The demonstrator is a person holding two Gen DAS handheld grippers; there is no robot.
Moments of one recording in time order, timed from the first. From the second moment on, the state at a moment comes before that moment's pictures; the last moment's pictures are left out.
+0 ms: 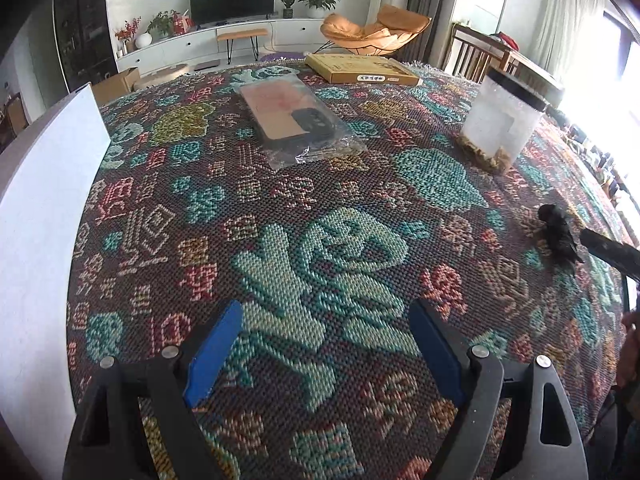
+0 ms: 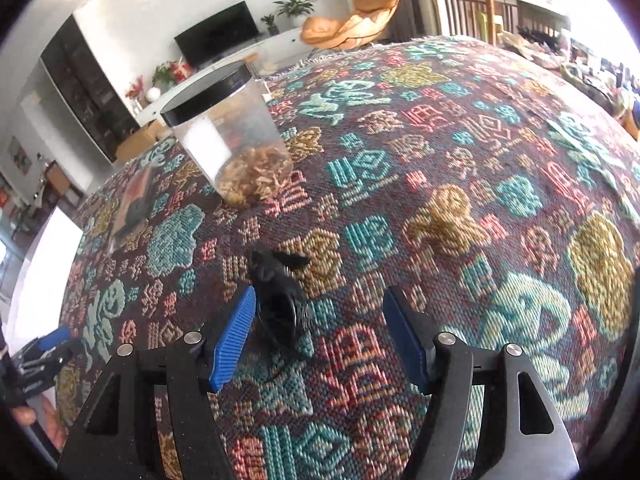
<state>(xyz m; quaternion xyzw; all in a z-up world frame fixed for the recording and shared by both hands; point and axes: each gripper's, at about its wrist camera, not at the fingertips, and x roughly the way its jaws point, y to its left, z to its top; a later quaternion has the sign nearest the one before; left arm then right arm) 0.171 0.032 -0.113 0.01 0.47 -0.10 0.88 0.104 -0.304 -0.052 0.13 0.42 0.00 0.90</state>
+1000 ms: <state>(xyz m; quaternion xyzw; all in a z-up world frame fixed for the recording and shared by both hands) 0.185 0.024 -0.141 0.04 0.46 -0.07 0.88 0.090 -0.280 -0.080 0.02 0.45 -0.05 0.89</state>
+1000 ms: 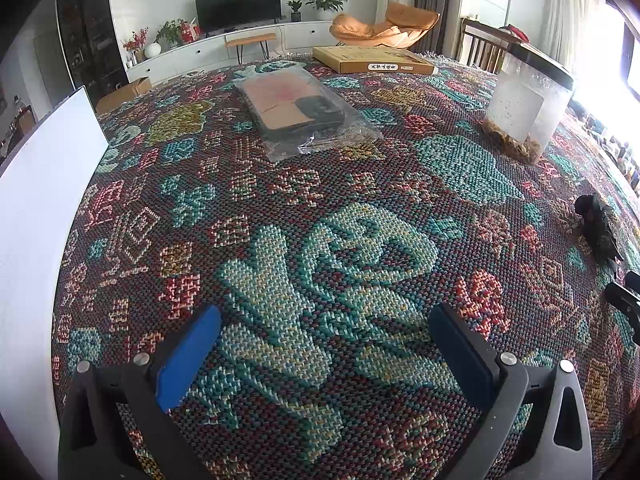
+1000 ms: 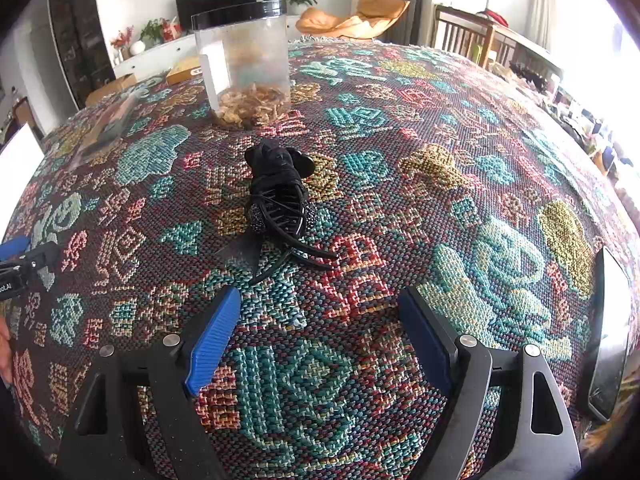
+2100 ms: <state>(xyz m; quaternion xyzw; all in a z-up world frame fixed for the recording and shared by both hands) 0.453 0.028 -0.126 0.01 0.53 -0.02 0.85 0.089 -0.274 -0.080 0.02 0.45 -0.03 0.89</state>
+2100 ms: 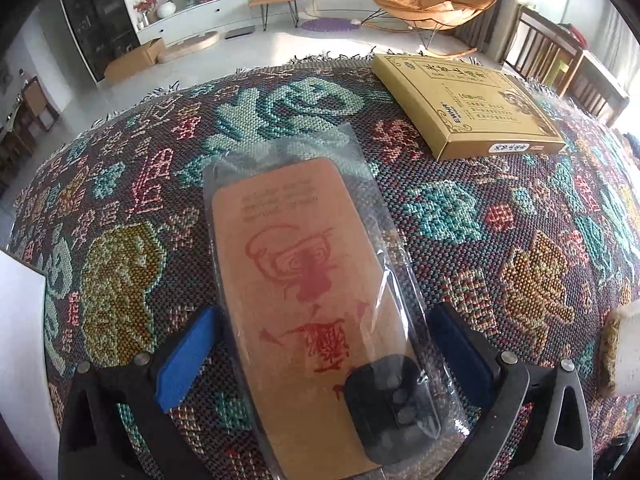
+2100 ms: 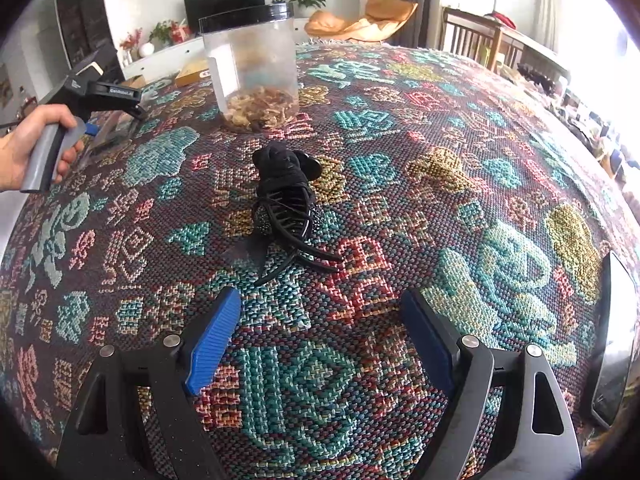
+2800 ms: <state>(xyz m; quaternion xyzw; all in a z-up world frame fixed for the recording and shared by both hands) 0.134 0.010 -0.121 0.06 0.47 -0.12 0.87 0.090 -0.266 -0.079 0.01 0.45 -0.04 0.89</state>
